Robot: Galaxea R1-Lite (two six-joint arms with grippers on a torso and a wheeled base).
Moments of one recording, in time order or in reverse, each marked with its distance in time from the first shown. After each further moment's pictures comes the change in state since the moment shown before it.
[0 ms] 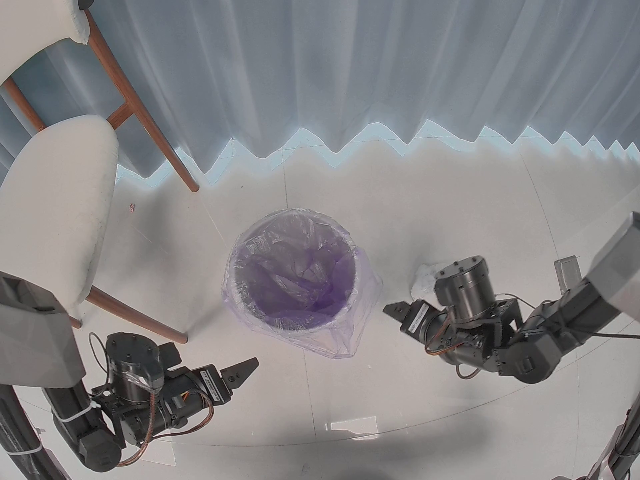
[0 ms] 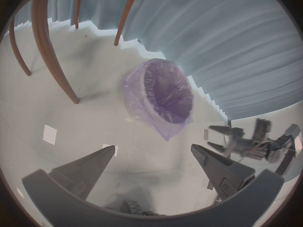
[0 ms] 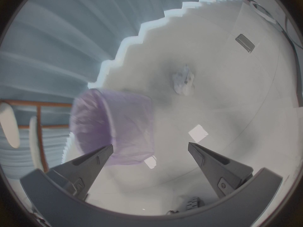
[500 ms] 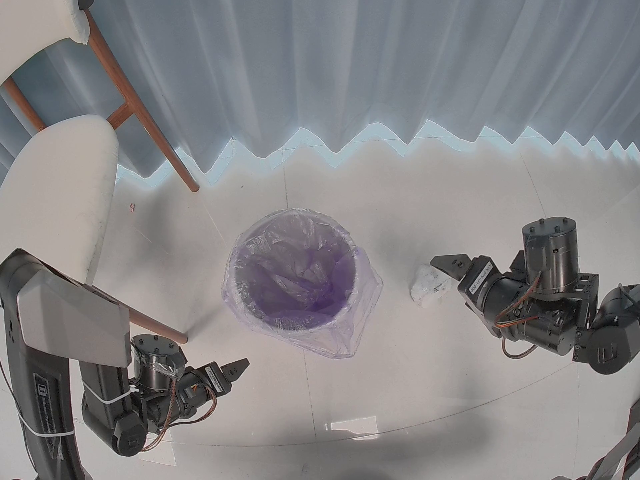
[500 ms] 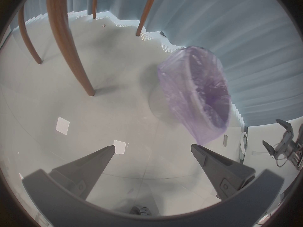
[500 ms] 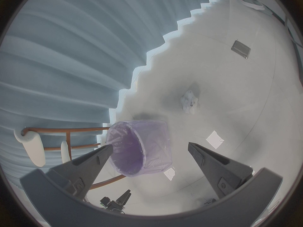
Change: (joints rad) left arm 0.124 0.296 -0.104 -0.079 0.004 -0.007; right arm -0.052 -0.331 0.124 -0.016 0.010 0.055
